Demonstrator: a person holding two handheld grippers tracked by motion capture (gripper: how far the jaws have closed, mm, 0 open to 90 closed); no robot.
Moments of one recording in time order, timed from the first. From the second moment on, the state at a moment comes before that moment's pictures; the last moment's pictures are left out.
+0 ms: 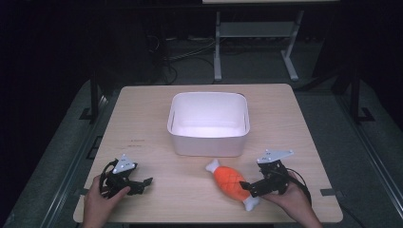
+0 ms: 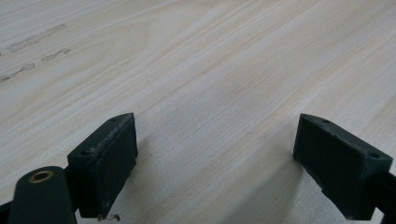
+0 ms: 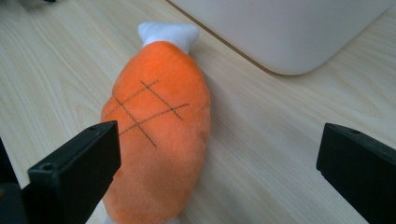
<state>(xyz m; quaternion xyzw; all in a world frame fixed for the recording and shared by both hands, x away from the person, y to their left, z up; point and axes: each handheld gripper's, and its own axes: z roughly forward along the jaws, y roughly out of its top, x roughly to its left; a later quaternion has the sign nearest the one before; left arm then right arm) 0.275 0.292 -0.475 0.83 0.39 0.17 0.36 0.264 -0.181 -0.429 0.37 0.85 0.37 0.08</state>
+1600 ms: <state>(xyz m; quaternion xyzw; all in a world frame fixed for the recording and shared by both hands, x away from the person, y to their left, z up) 0.275 0.292 -0.475 0.83 0.39 0.17 0.36 0.265 -0.112 -0.460 0.33 0.89 0.31 0.09</state>
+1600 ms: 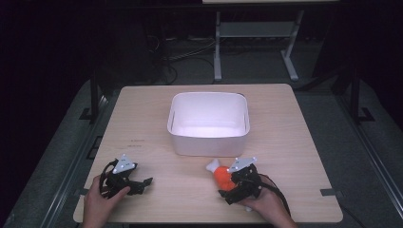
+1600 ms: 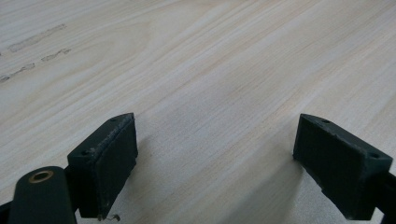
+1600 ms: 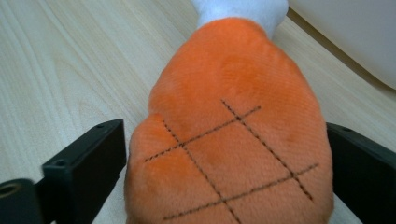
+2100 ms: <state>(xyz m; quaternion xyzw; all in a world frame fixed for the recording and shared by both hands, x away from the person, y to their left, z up) 0.275 0.292 -0.475 0.83 0.39 0.17 0.36 0.263 -0.120 -0.454 0.32 0.89 0.32 0.08</state>
